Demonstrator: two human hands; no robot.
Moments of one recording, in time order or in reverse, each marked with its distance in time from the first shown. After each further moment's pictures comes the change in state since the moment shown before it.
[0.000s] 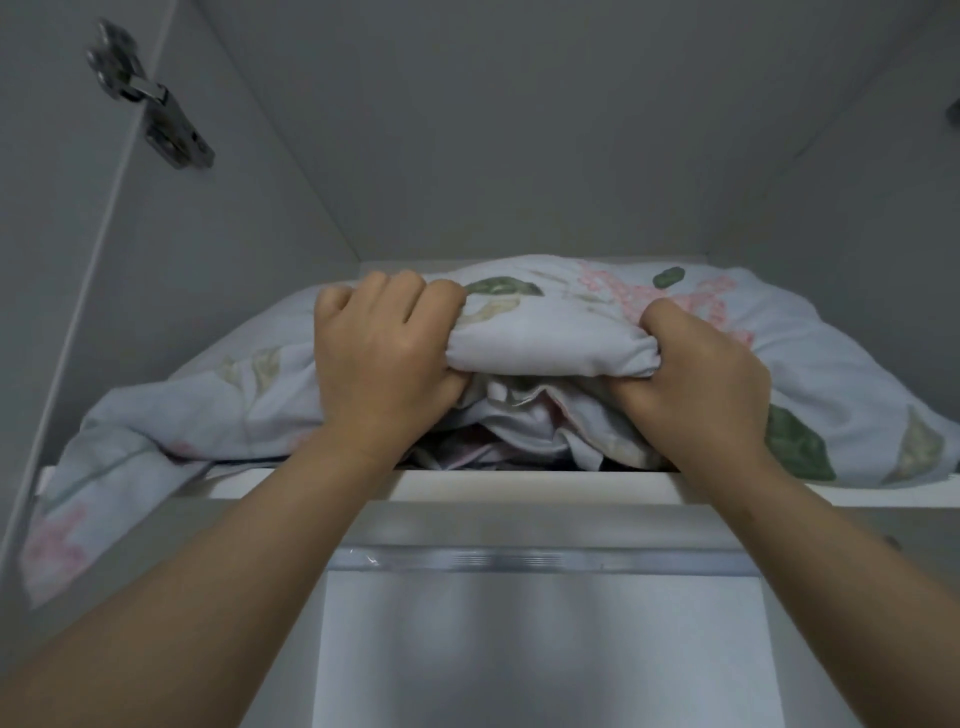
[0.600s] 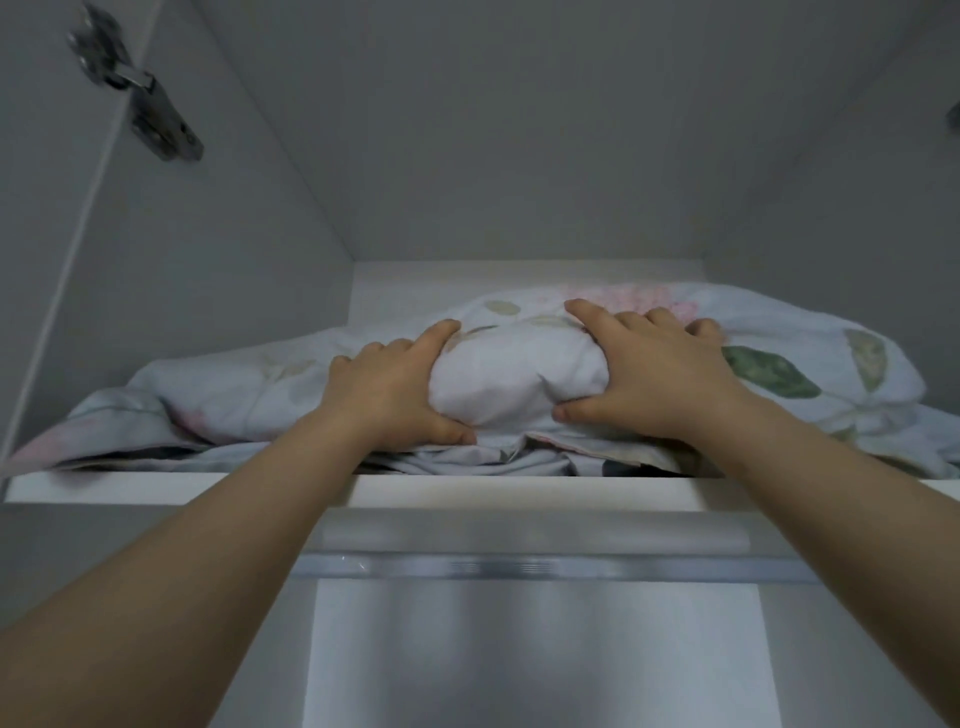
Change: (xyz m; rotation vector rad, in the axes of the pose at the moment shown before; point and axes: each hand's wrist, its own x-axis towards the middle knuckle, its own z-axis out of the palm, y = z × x) left_hand -0.011 -0.020 0.031 -0.101 -1.123 -0.224; right_hand 0.027 0.003 0.016 -0.302 -0.598 -0.067
